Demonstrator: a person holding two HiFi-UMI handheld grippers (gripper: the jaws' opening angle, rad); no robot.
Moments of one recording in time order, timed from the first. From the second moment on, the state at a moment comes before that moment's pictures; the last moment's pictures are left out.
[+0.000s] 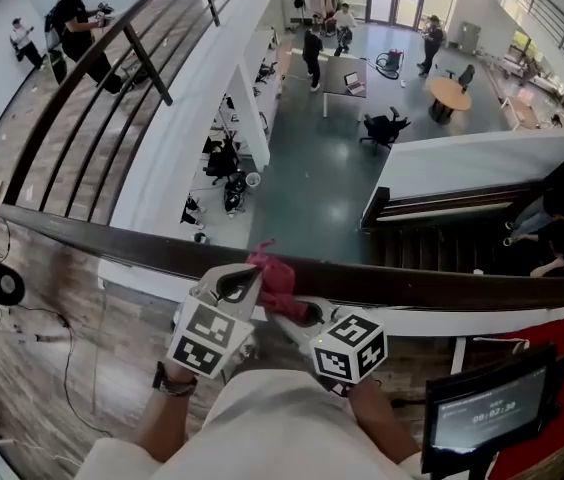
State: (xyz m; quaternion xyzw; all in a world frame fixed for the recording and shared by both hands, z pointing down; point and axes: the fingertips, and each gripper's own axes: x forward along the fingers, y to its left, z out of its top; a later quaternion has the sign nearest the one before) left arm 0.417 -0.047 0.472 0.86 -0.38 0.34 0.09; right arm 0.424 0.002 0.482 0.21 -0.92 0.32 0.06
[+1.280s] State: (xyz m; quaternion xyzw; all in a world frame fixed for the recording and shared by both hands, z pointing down) left arm 0.490 -0.037 0.472 0.88 -0.33 0.34 0.07; right arm 0.490 0.013 0.484 0.26 -0.91 0.33 0.04
